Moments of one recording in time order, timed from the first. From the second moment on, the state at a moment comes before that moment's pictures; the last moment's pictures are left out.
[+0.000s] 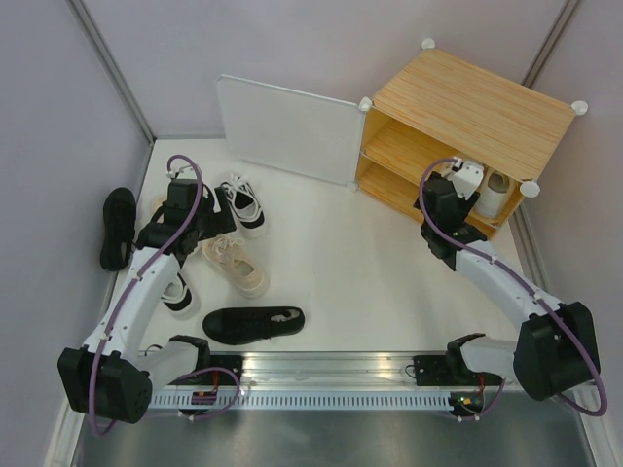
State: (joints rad) left arm -0.18 1.10 0.99 -0.63 -0.20 -0.35; right arm 0.32 1.24 0.82 -0.06 0.72 0.48
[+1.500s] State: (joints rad) left arm -0.18 1.10 0.99 -0.63 -0.20 -0.35; right arm 0.21 1.10 0.78 0.00 0.68 0.34
